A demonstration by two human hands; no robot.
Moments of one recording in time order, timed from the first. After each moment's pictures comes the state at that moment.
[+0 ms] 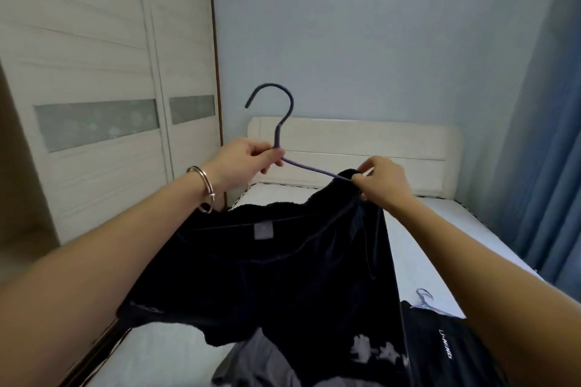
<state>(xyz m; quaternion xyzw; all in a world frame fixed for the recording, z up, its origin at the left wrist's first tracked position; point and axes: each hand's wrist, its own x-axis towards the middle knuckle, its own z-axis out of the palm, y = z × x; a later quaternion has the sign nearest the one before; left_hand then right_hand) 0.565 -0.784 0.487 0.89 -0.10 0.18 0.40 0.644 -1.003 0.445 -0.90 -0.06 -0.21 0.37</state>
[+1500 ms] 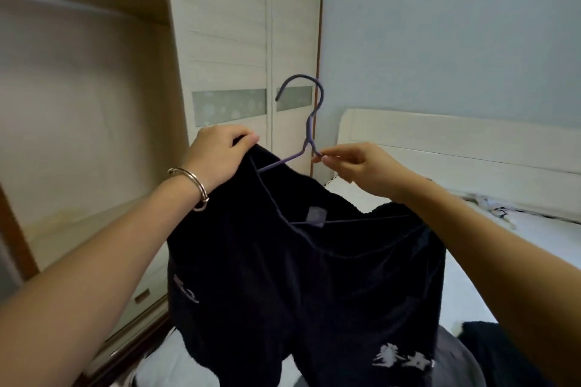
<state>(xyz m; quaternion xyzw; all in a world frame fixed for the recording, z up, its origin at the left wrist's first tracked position) 0.398 -0.668 0.477 0.89 0.11 0.41 0.18 0.512 -0.867 0.470 -0.79 -0.48 0.00 0.39</state>
